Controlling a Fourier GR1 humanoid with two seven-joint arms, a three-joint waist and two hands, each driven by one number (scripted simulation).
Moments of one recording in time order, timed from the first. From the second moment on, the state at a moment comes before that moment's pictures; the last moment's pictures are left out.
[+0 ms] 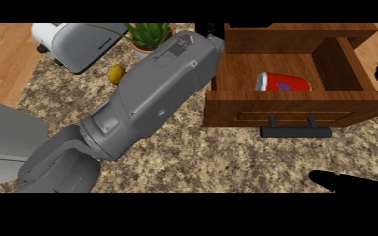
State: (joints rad) left arm -1.43 0.00 -0.59 -0.50 1.05 0.79 -0.26; right arm -0.06 -0.10 -0.21 -2.27 0.52 0.40 0.06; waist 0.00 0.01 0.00
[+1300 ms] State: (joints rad) left arm -1.27 0.23 -0.60 -0.78 0.92 0.83 -0.06; right arm -0.59 -0.12 0.02 -1.14 1.18 -0.13 -0.11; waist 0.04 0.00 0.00
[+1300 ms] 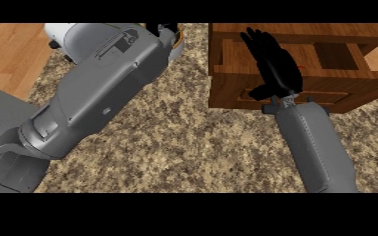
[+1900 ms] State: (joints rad) left arm -1.19 0.36 -0.59 -0.96 0.87 0.83 0.03; right arm -0.80 -0.14 -0.06 -0.72 1.28 -0.42 -0.13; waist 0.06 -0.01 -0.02
